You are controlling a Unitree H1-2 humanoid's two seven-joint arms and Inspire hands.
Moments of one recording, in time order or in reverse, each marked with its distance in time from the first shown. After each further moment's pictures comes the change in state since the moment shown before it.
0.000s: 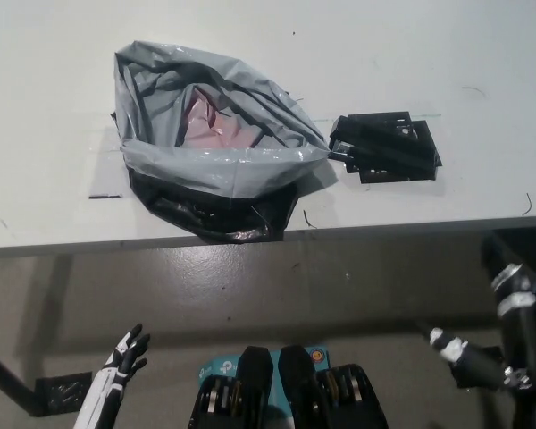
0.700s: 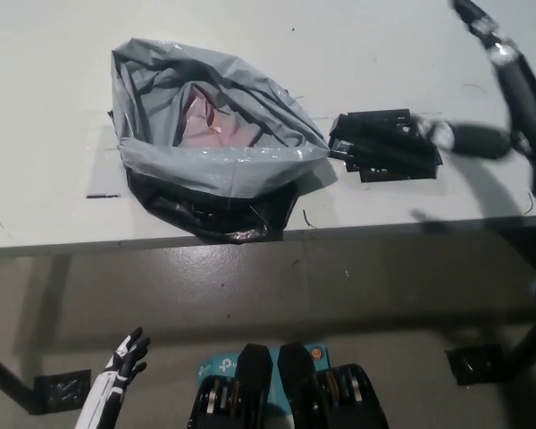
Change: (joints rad) left_arm 0.003 0.000 -0.001 0.005 0.003 -0.001 0.000; right_arm -0.725 -0.262 0.135 0.199 -0.111 0.431 0.169
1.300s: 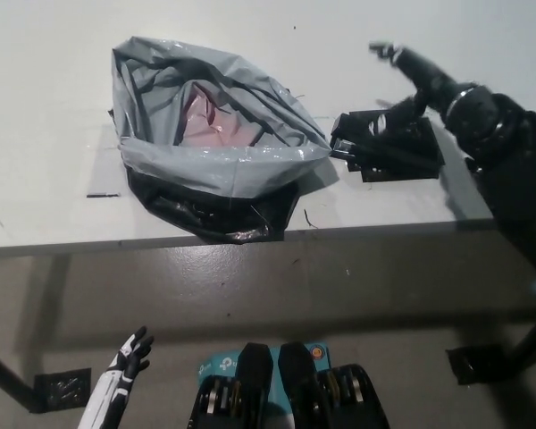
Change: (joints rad) left_arm -0.003 0.001 -0.006 0.005 0.035 -0.033 0.000; right_arm -0.423 0.074 0.263 0.948 -0.100 0.122 0.078
